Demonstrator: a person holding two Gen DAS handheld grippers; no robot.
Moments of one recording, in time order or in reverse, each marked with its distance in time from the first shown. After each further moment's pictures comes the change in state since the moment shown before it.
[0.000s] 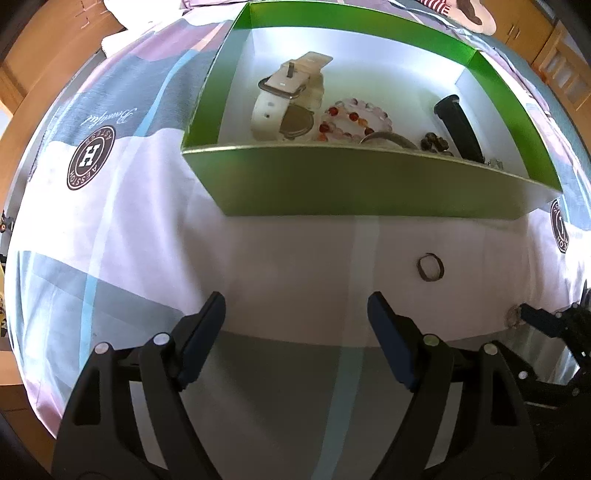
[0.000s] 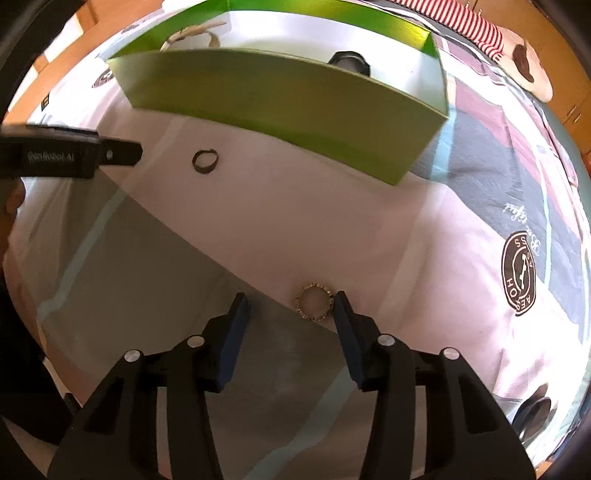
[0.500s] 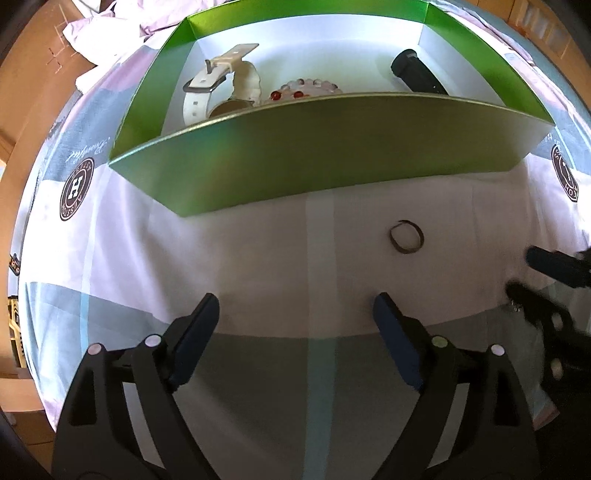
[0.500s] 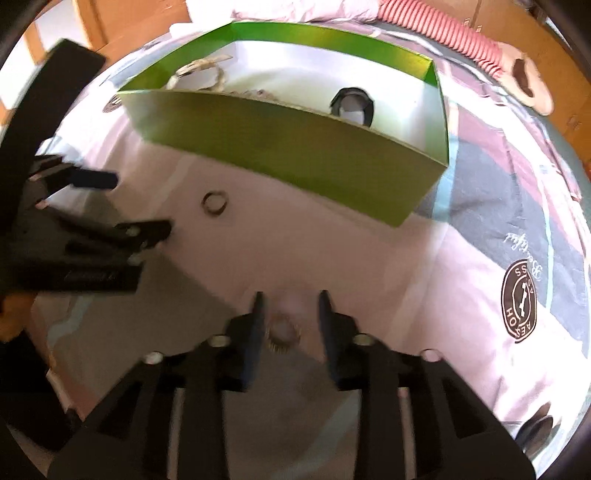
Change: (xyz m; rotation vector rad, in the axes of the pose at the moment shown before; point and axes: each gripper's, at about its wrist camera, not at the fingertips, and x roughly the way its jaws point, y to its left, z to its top) left arm 0.010 -0.044 -0.017 0.150 -0.004 0.076; right arm -0.021 -0.002 0.002 -0.030 -0.078 0.035
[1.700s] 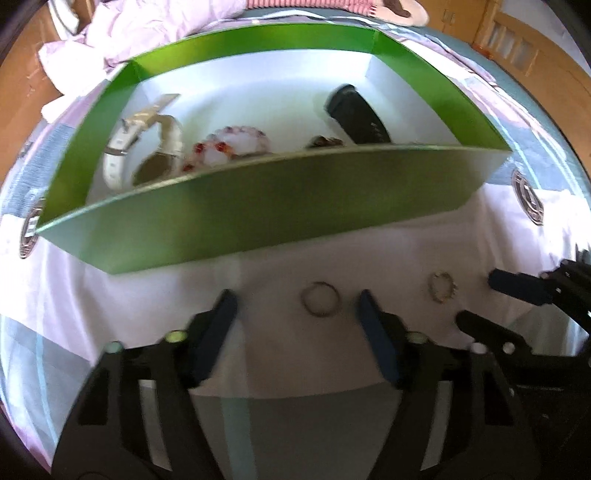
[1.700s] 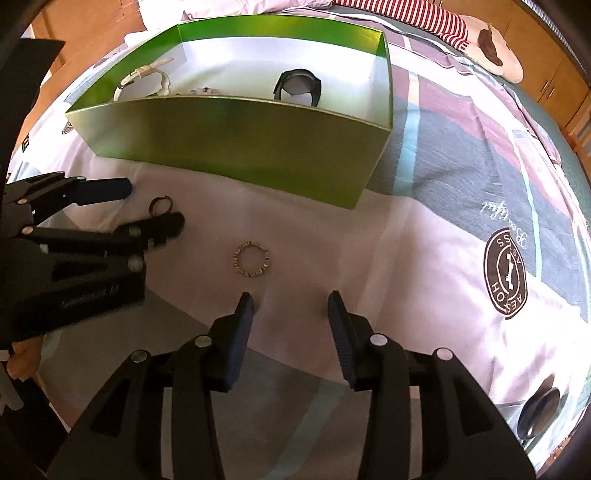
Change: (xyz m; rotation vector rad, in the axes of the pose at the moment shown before) left arm -0.003 -0.036 0.017 0.020 -0.165 -0.119; right arm 0.024 -0.049 0.009 0.170 0.007 -0.066
